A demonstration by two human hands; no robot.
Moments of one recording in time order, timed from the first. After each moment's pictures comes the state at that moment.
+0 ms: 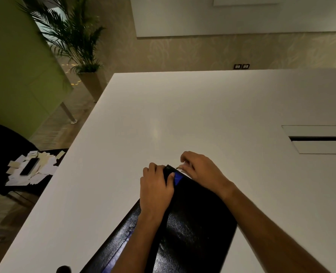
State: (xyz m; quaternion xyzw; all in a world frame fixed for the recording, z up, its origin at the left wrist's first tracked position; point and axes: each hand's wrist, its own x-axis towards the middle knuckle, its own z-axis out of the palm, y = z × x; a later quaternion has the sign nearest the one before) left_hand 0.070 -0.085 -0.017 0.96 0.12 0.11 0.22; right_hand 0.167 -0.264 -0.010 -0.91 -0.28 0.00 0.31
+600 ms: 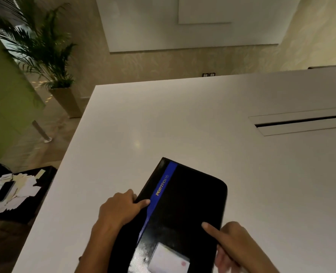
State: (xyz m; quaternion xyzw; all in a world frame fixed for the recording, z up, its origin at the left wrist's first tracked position) left_hand -0.021 0.028 0.030 0.97 0.10 -0.18 0.14; right_hand -0.105 -0.304 0.046 -0.85 0.19 0.27 0.41
